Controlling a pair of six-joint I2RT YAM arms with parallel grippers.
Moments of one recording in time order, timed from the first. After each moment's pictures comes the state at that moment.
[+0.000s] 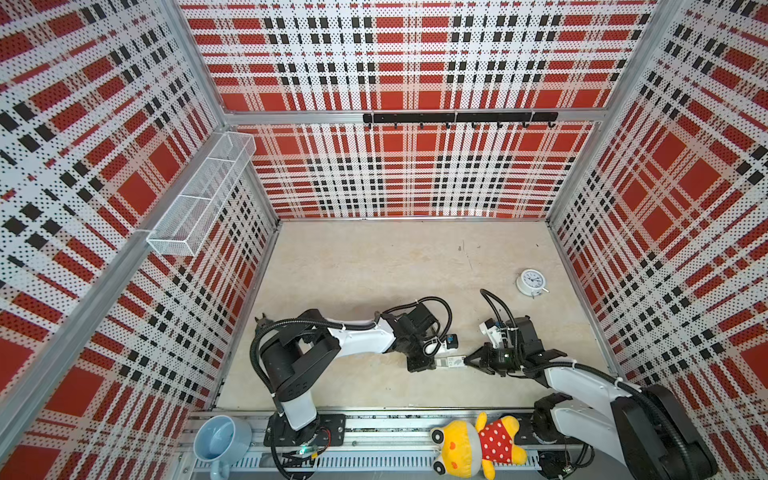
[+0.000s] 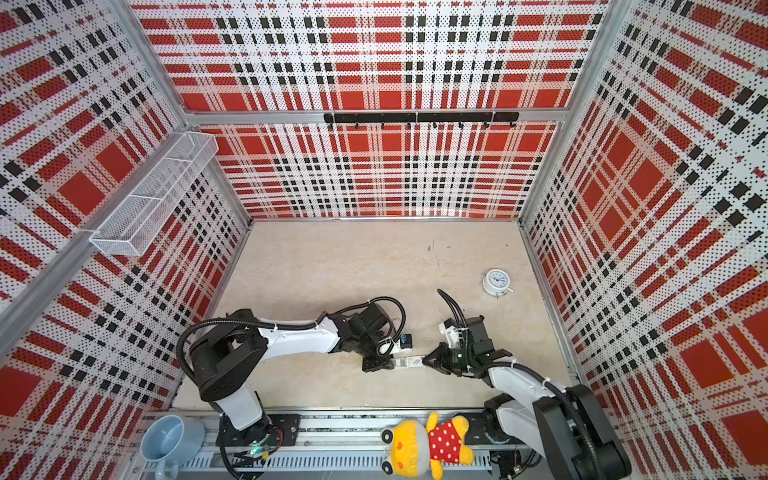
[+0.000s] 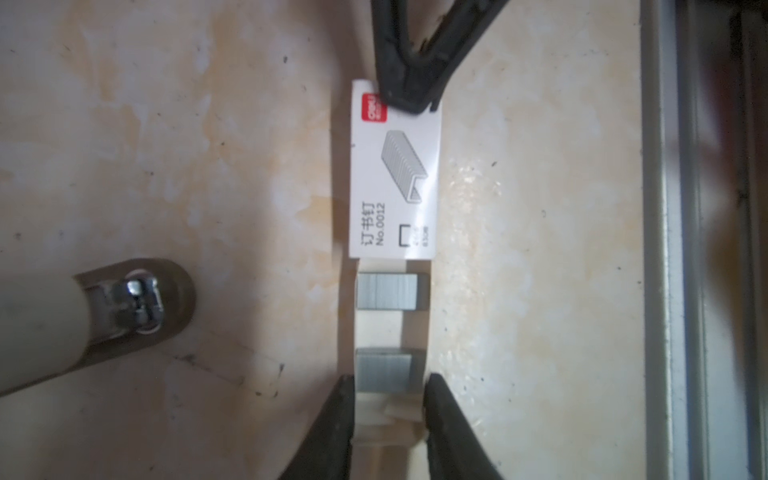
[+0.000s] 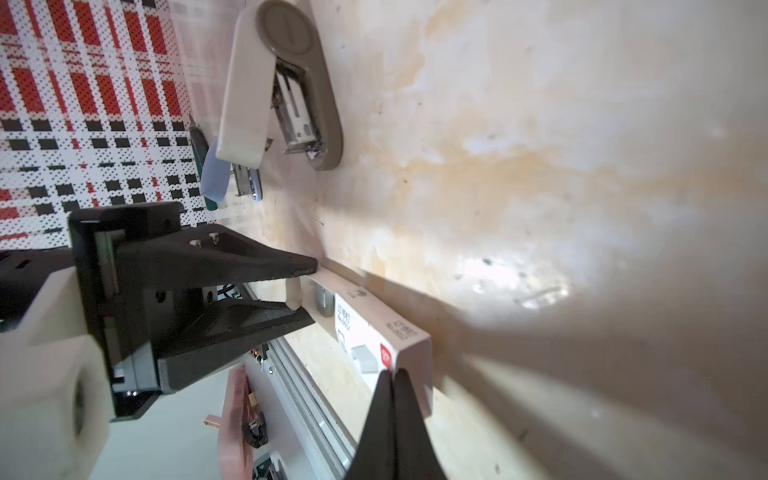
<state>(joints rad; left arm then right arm) -0.95 1.75 0.92 -0.32 0.37 0.48 0.30 1.07 0.21 -0.12 -0.71 0.66</state>
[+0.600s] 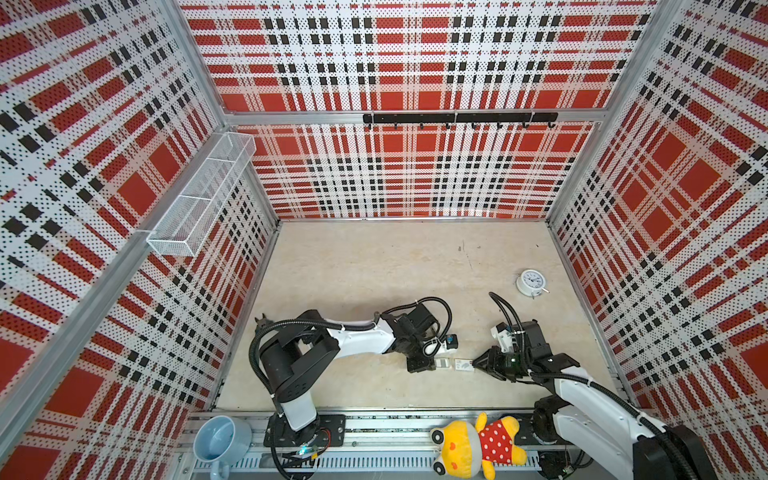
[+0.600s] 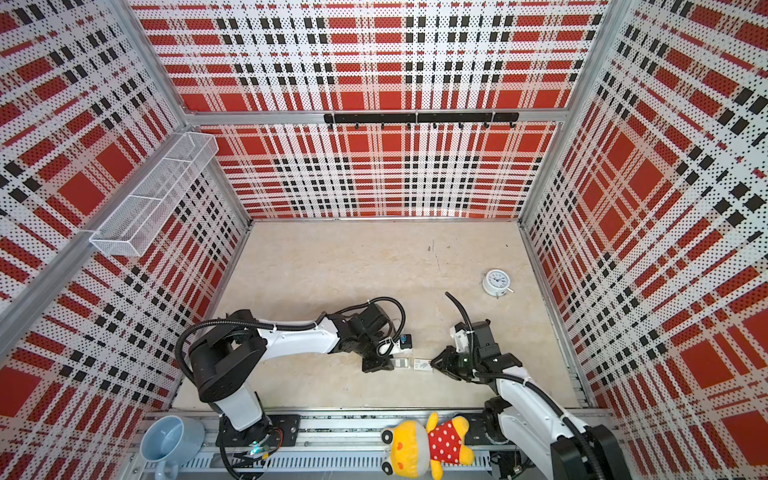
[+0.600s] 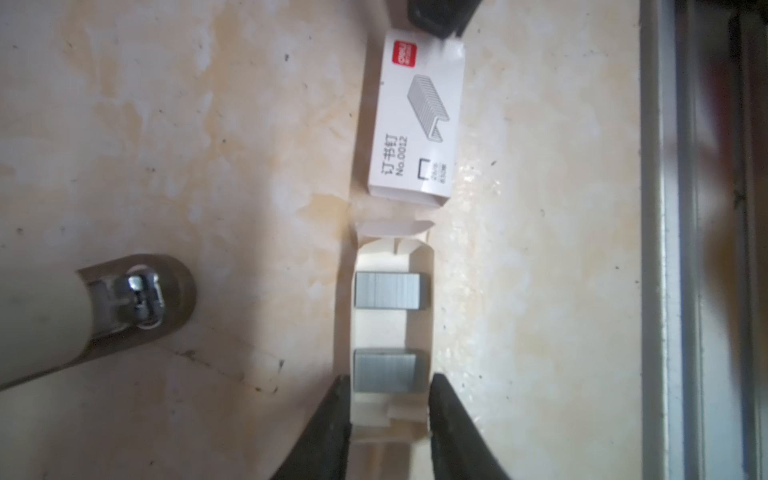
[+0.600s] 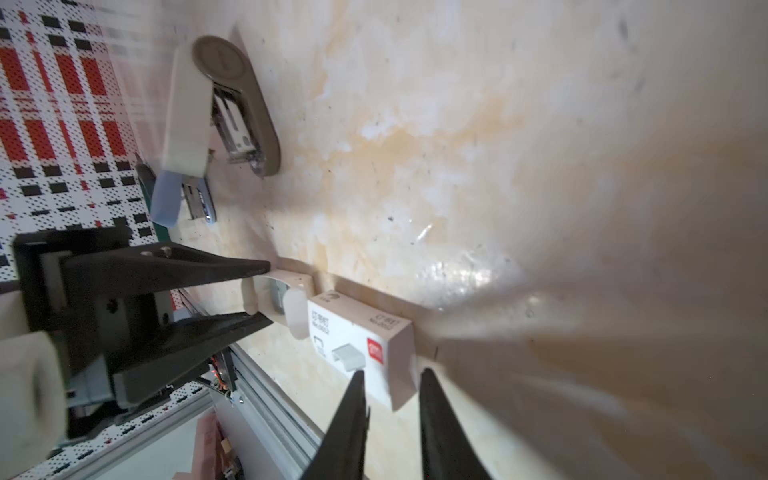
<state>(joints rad) -0.95 1.74 0.92 -0.32 0.37 0.48 0.29 0.88 0.25 -0.38 -0.57 0.66</state>
